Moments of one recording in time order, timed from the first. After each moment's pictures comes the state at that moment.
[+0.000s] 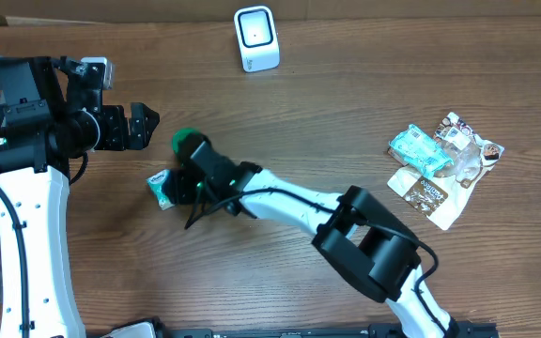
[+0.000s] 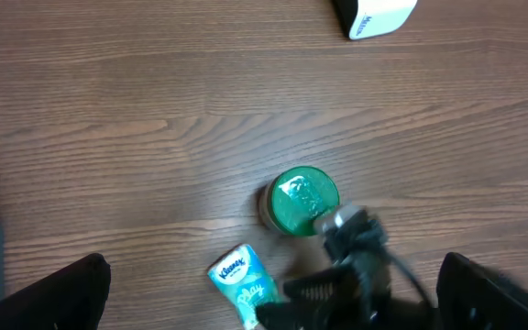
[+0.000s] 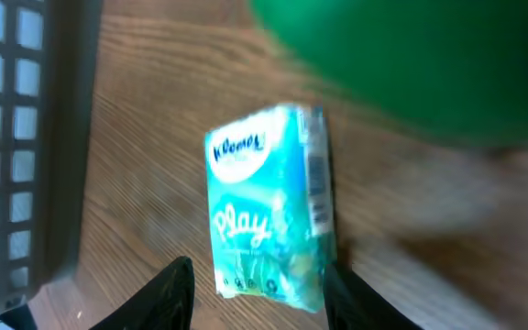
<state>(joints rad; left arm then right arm) 0.22 1.43 1.47 -1.00 0.32 0.16 0.94 2.22 1.54 -0.15 -0.24 0.85</state>
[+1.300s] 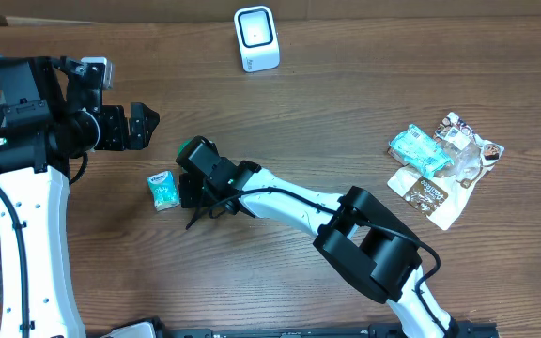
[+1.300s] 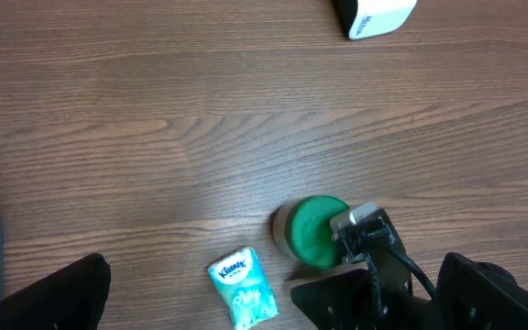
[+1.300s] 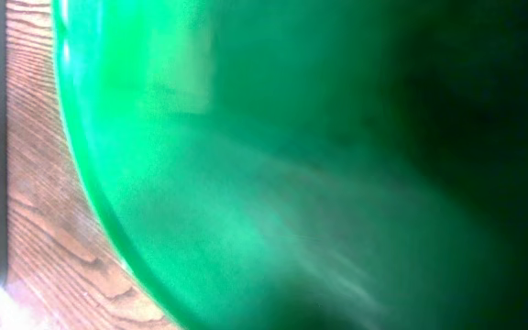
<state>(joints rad) 0.22 1.43 1.47 -1.00 0.32 0.16 0.94 2.21 1.56 -0.31 -0.17 0.82</state>
